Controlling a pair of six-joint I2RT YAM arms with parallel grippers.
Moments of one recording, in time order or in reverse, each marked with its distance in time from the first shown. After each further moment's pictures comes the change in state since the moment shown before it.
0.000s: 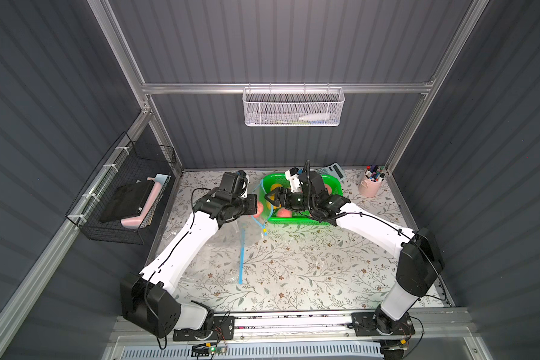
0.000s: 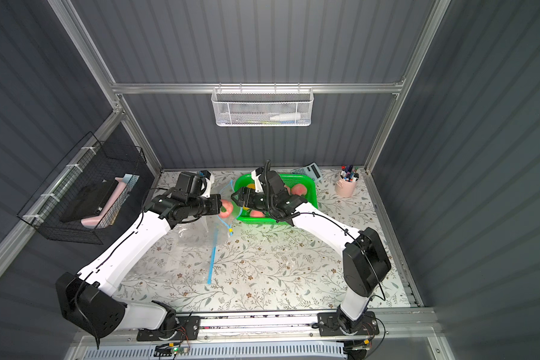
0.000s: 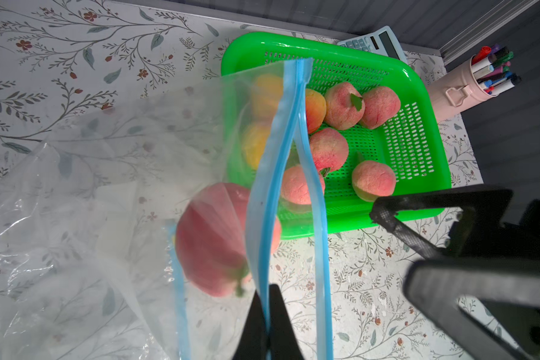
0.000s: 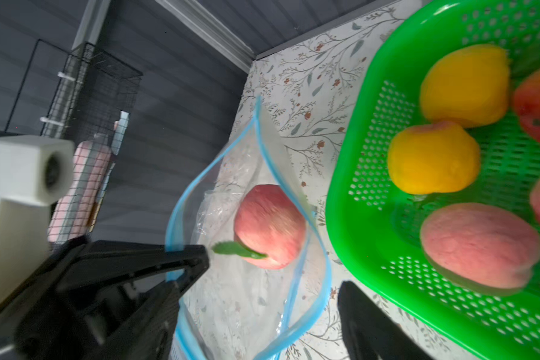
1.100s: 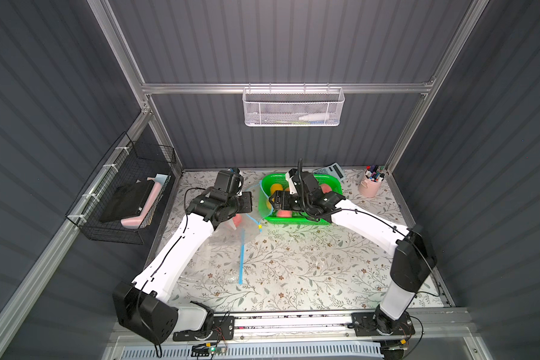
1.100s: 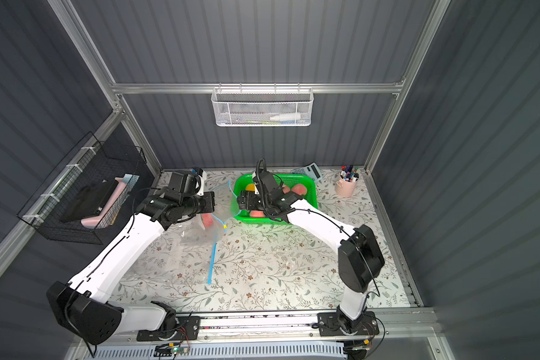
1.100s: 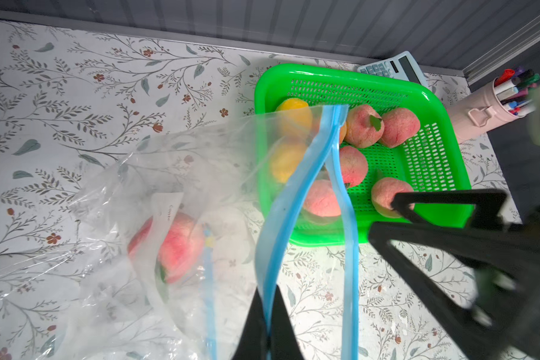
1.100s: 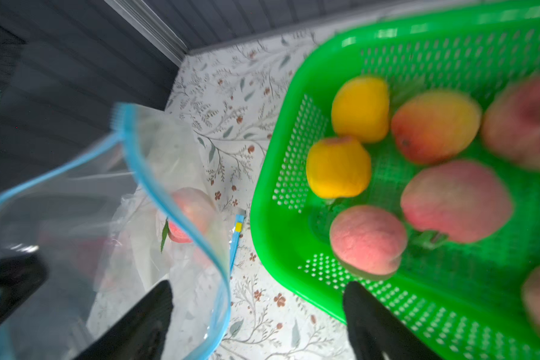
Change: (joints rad) left arm 0.014 -0.028 0.027 -0.037 -0.095 0.014; right arm 0.016 0.002 0.055 -0.152 0.237 -0.180
